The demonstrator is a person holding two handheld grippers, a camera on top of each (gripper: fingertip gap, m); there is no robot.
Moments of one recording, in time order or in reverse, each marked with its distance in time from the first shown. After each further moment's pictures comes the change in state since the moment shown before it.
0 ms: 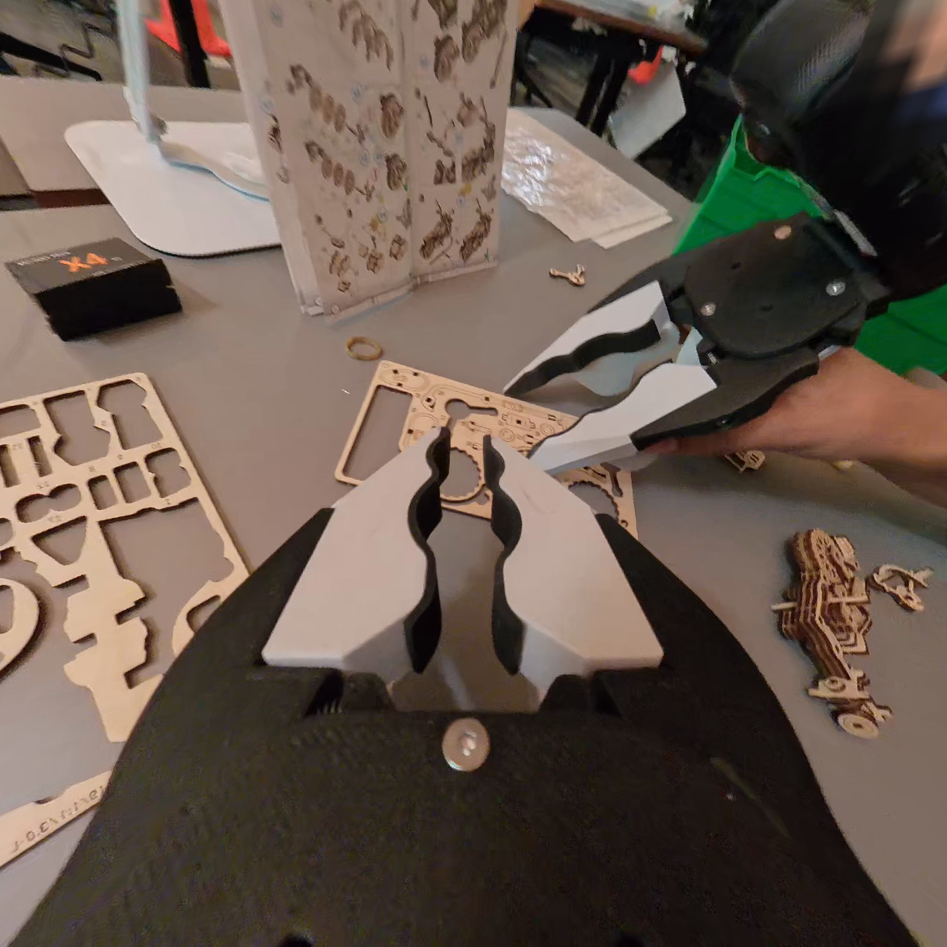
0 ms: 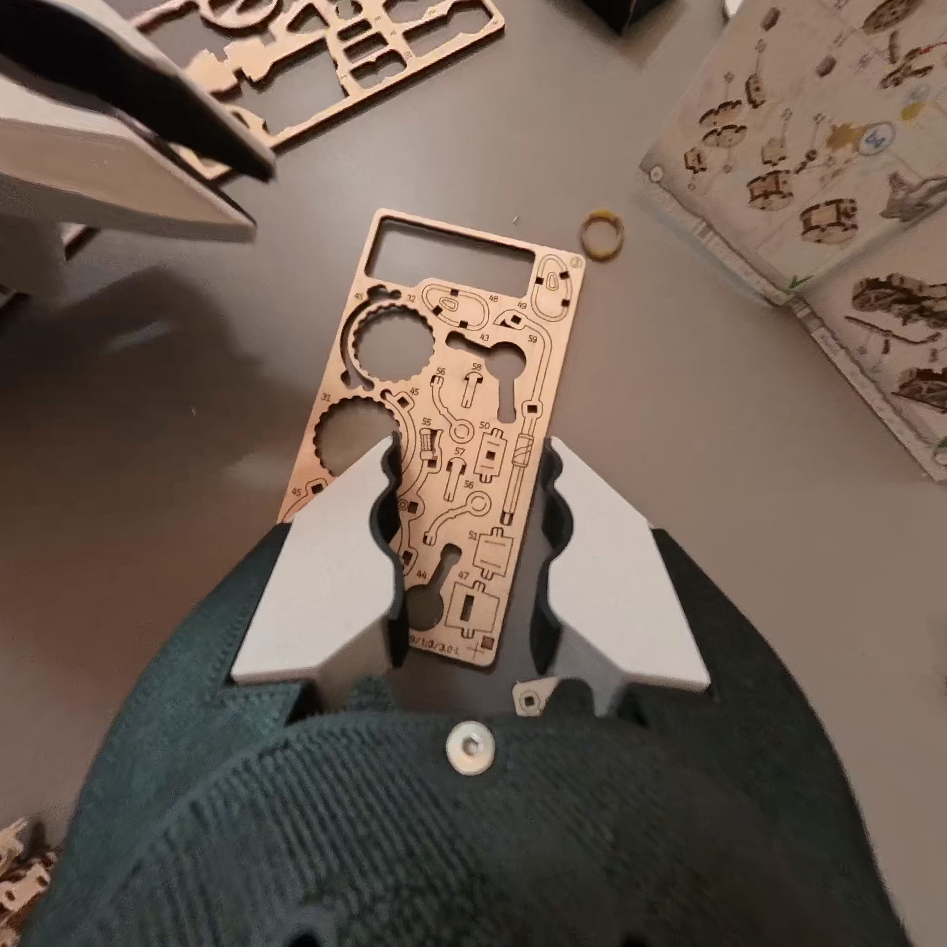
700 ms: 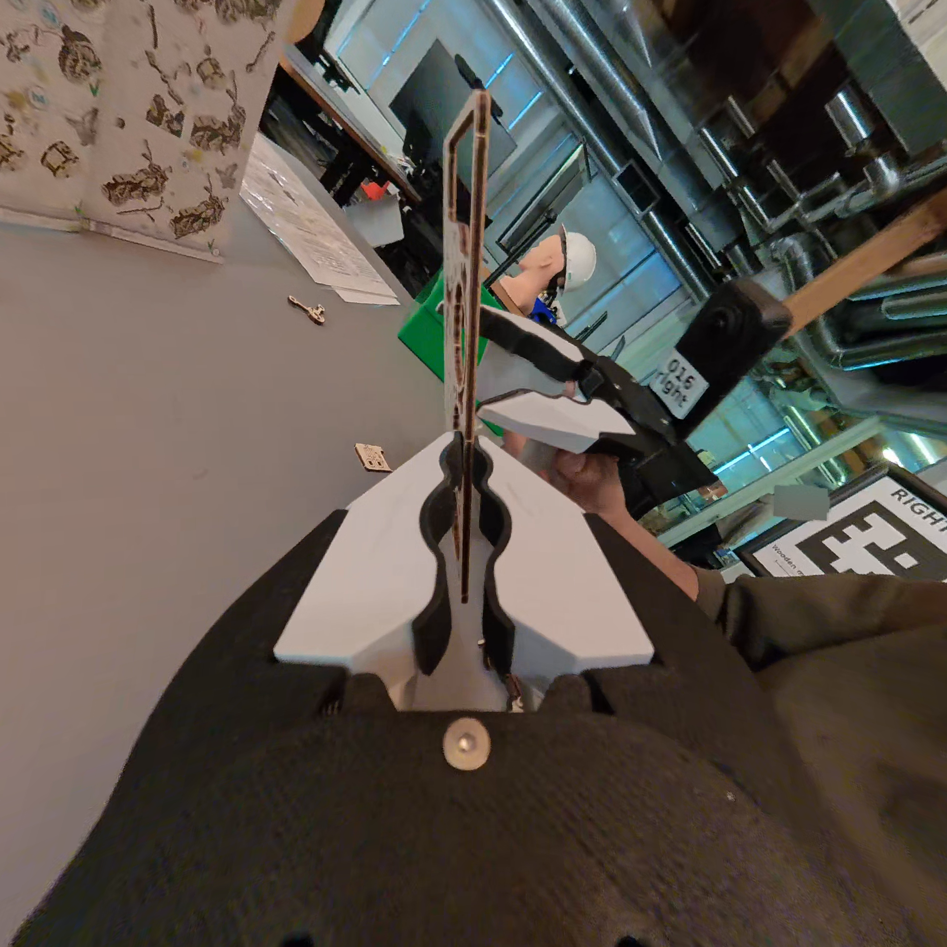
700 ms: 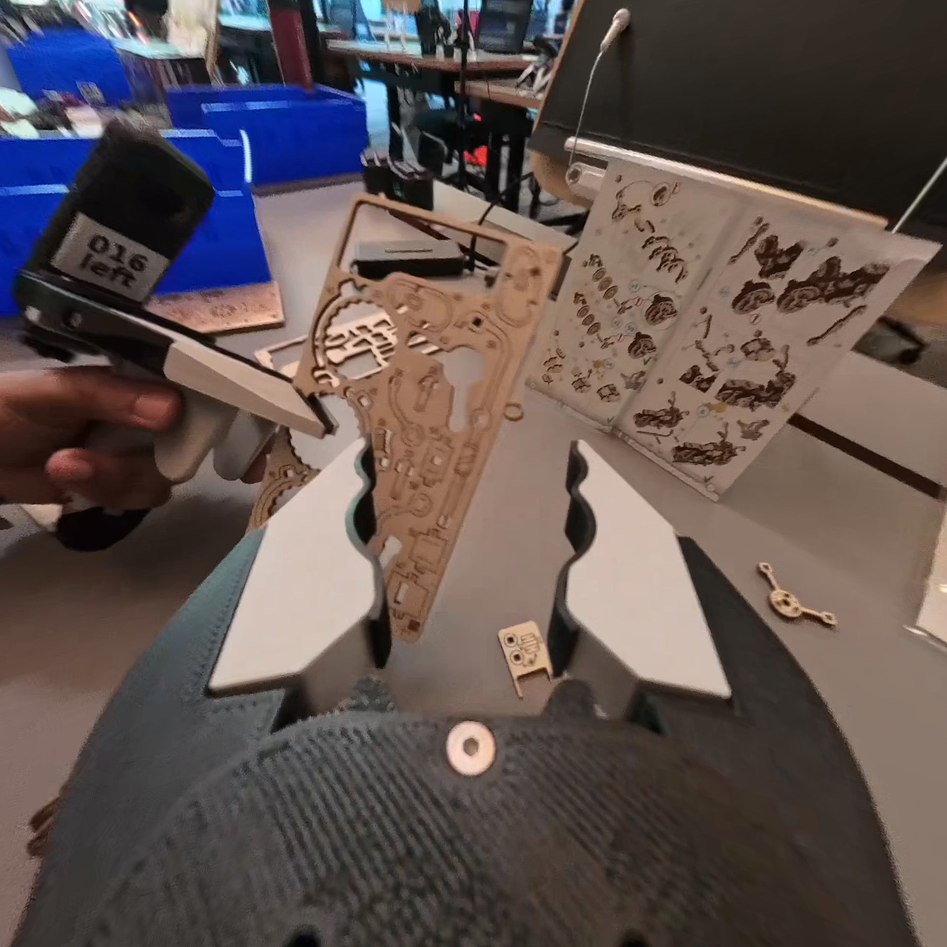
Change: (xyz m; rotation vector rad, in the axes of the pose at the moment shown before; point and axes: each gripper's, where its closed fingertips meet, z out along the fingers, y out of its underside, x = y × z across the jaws) left arm 0.090 -0.020 -0.003 0.141 0.549 -0.458; right arm 0.001 -0.033 -0.116 0.570 0.120 0.023
